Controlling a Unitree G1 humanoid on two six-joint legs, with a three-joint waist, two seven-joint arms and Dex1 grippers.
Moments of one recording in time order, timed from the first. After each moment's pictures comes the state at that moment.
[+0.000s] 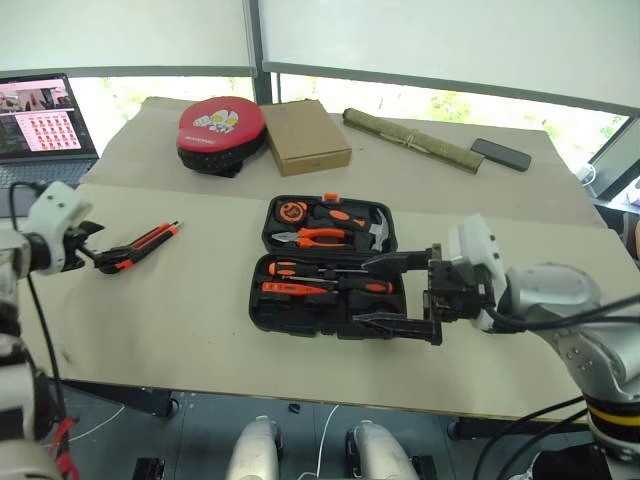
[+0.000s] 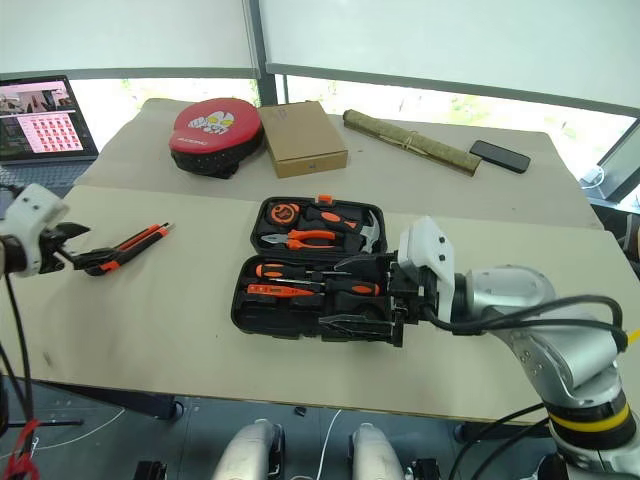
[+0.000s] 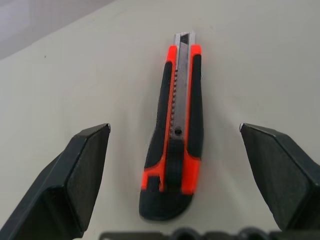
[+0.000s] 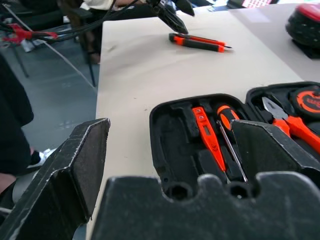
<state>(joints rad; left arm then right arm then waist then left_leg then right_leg) -0.88 0.97 0.01 1.03 0.05 0.15 -1.07 -0.31 -0.80 -0.06 -0.65 0.80 0.74 0.88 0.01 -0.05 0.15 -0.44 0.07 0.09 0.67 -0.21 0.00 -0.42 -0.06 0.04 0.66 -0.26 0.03</state>
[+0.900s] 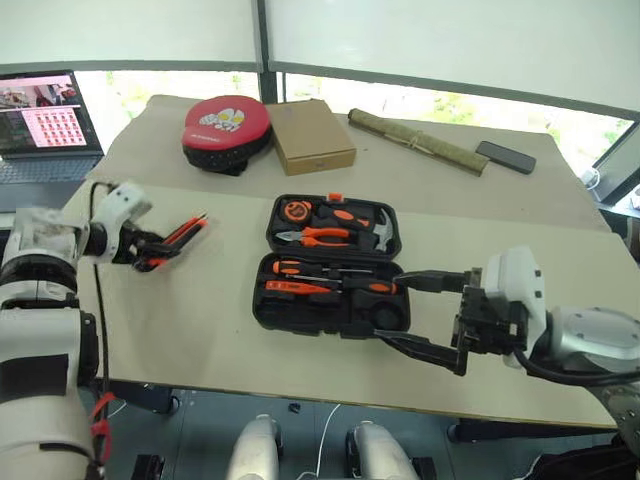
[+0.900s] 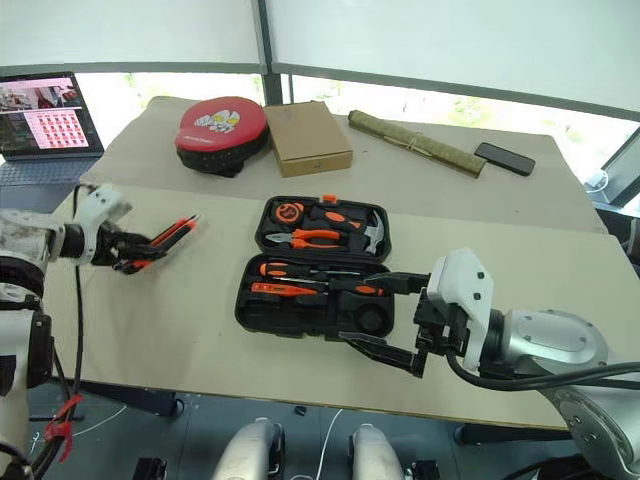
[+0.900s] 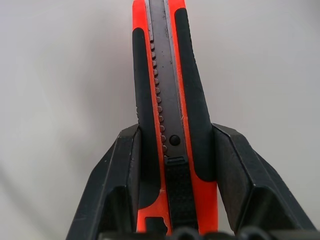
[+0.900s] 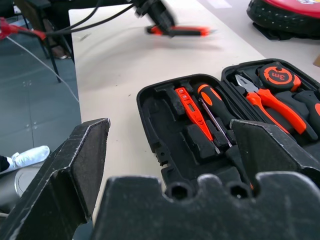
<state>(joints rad) -1.03 0.84 -0.06 0.99 0.06 0.20 -1.41 -0.06 -0.87 -0.24 -0.83 0.88 0.75 0.74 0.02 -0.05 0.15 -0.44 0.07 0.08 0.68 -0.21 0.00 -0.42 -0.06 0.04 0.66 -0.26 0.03</state>
